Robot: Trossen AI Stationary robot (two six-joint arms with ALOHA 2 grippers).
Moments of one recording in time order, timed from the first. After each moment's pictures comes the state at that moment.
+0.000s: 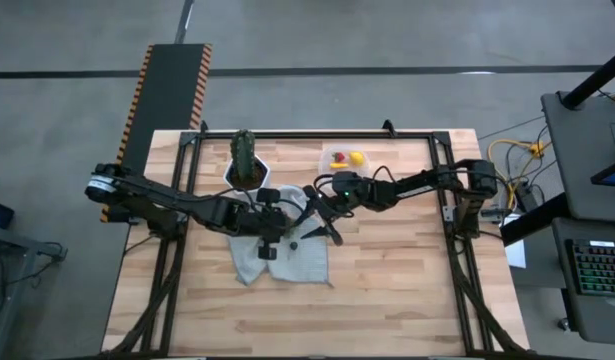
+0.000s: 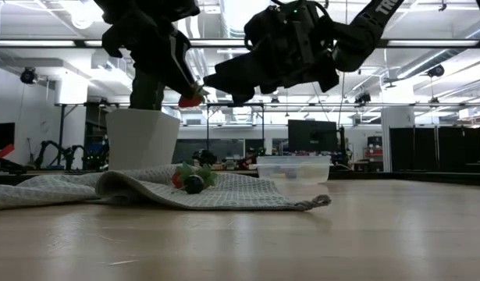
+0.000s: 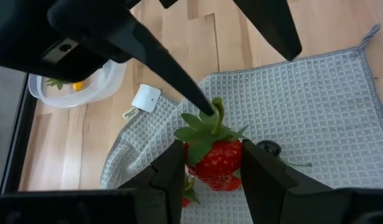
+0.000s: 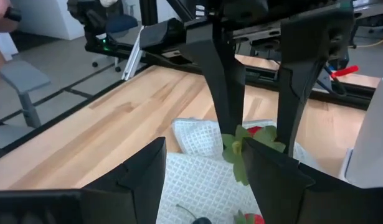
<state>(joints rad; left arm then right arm) -0.20 1.42 1.02 -0.47 -0.38 0.06 -0.11 1.83 0.96 0.58 -0.60 -0.17</state>
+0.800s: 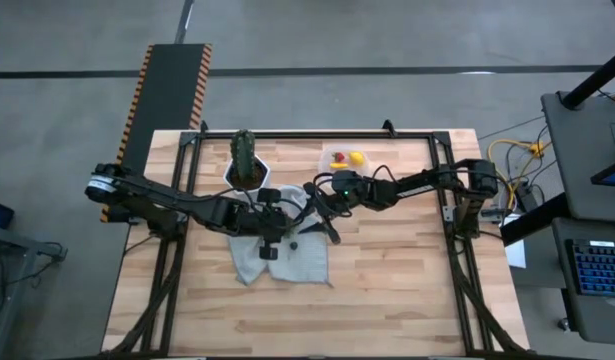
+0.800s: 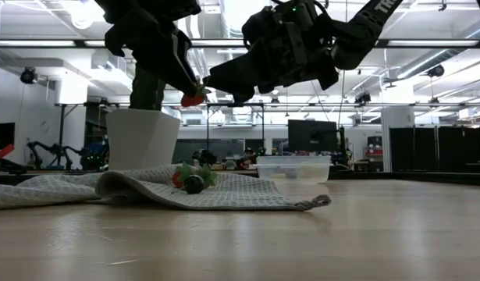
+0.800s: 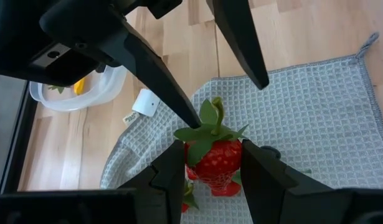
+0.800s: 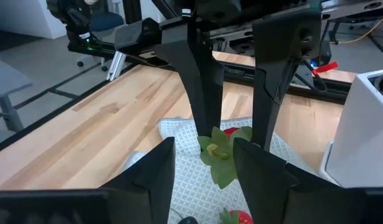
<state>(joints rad) -0.20 1.42 1.02 -0.45 -0.38 0.06 -0.11 1.82 0.97 0.56 -0.54 -0.16</state>
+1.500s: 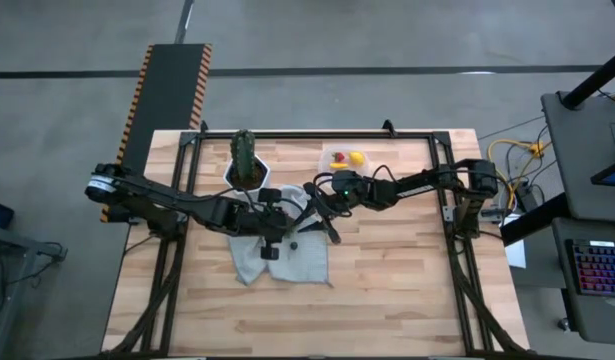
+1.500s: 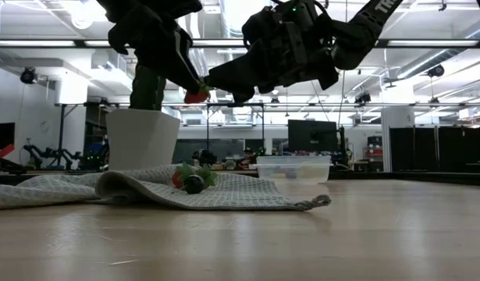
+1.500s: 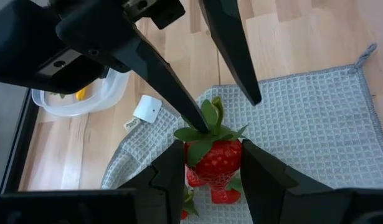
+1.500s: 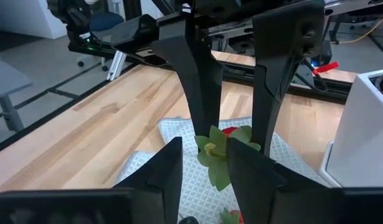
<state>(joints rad) -0.20 1.42 1.02 -0.43 -0.38 0.06 -0.11 1.82 0.97 0.56 -0.55 -0.16</state>
